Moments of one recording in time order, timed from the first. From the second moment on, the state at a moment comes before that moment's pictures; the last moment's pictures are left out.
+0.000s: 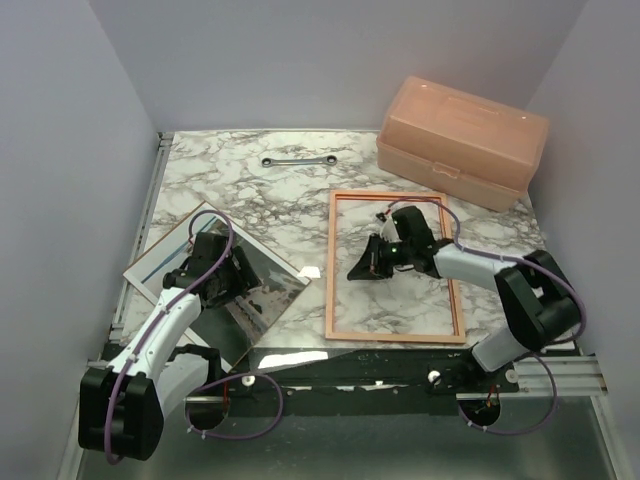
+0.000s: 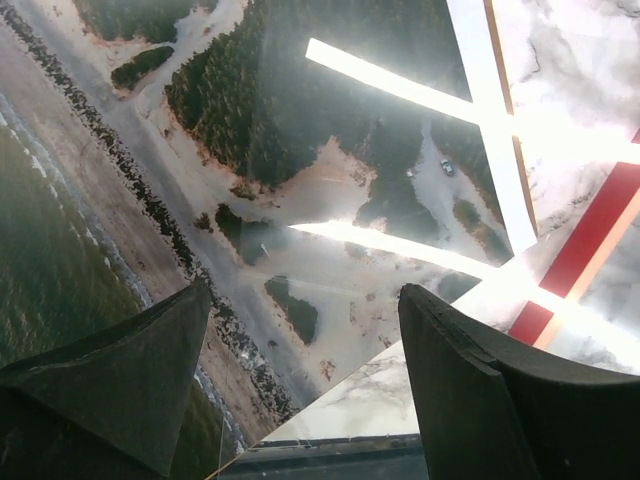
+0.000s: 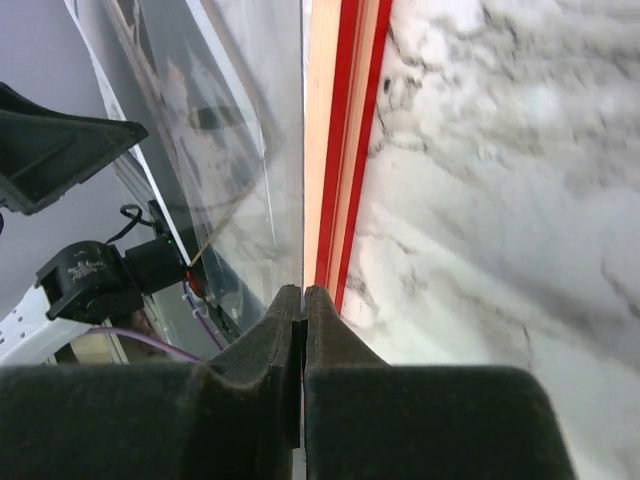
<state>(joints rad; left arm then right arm) -0.19 0.96 0.54 -0.59 0.09 -0.69 0.51 1.63 0.79 -0.01 -0.64 0.73</state>
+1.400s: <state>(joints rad) -0.20 1.04 0.50 -0.51 0.16 -0.70 0.39 1.72 0.61 0.20 -0.92 0.75</state>
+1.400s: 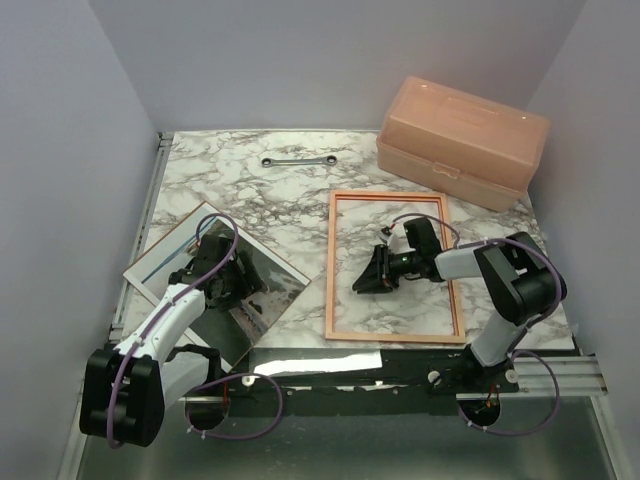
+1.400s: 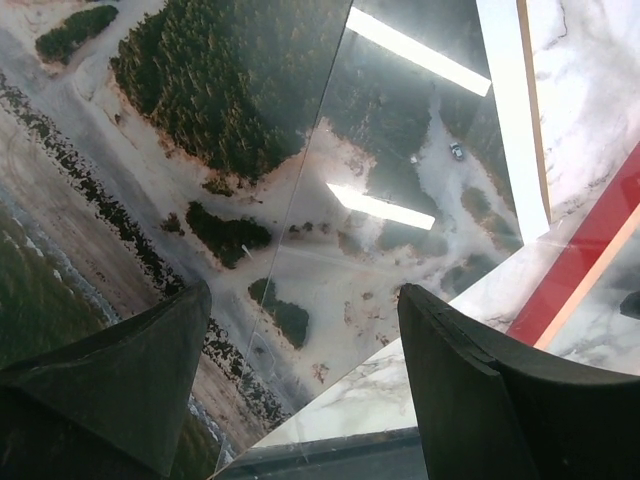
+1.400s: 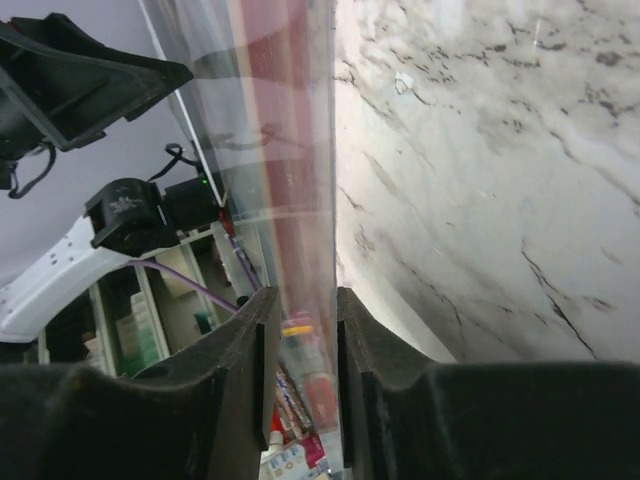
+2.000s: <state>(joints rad) -0.20 1.01 0.50 -0.52 0.17 -0.69 0.39 1.61 0.68 0.06 -0.89 0.69</state>
